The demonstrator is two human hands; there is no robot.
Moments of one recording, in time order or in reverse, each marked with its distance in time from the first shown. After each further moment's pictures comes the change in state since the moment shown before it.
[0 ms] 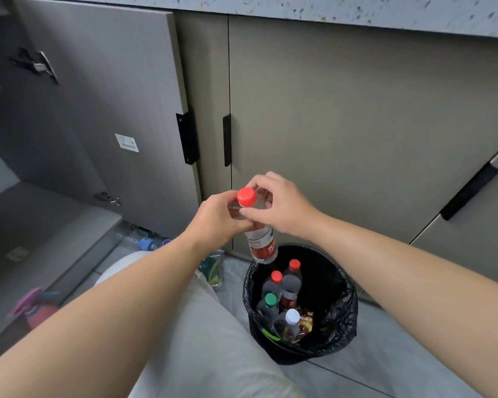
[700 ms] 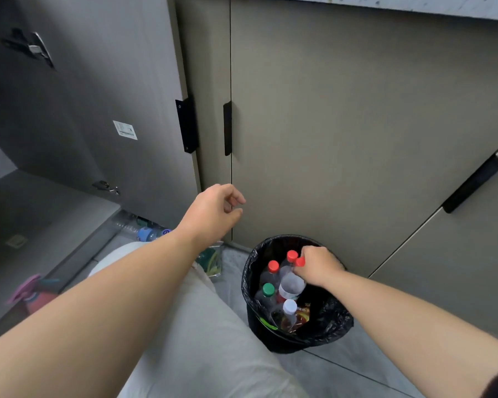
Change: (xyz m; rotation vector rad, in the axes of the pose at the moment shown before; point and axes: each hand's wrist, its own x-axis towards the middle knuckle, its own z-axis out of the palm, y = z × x) left_hand -0.005 -0.017 0.000 0.285 0.050 -0.030; right_hand -0.101 0.122 0.048 -0.483 -0.335 0.733
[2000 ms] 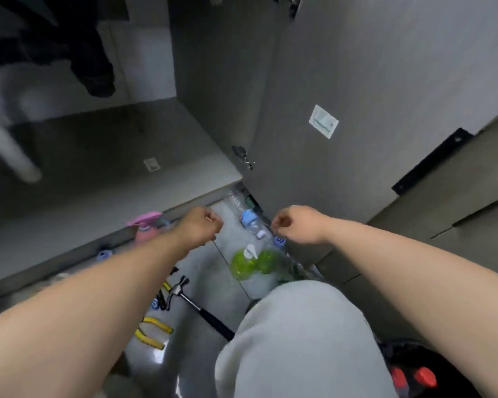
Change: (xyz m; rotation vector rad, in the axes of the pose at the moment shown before) left_hand -0.079 -0.282 -0.110 -0.445 0.244 -0.945; right_hand 0.110 -0.382 0.010 -0.350 -0.357 -0.806
